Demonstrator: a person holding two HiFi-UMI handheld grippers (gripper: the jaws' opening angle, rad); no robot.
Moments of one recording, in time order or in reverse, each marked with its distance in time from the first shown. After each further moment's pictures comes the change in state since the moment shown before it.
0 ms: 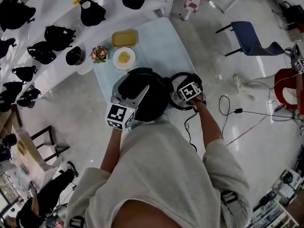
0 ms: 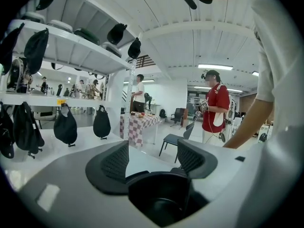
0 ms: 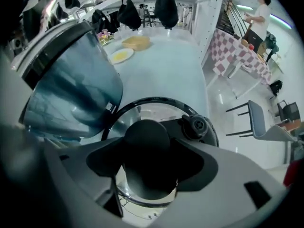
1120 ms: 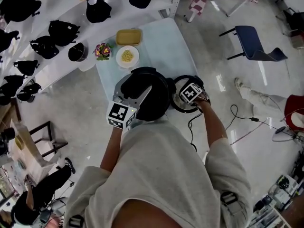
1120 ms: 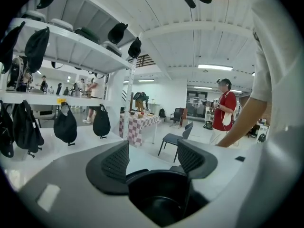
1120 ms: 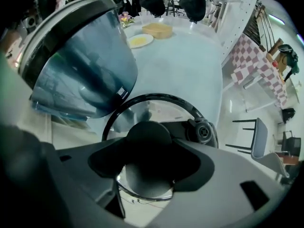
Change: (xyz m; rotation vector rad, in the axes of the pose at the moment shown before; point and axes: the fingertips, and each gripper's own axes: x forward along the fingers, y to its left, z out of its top) left arm -0.006 0.004 -0.004 -0.006 0.007 -0.006; right arm 0.004 0.014 -0.003 -0.240 0.099 0.064
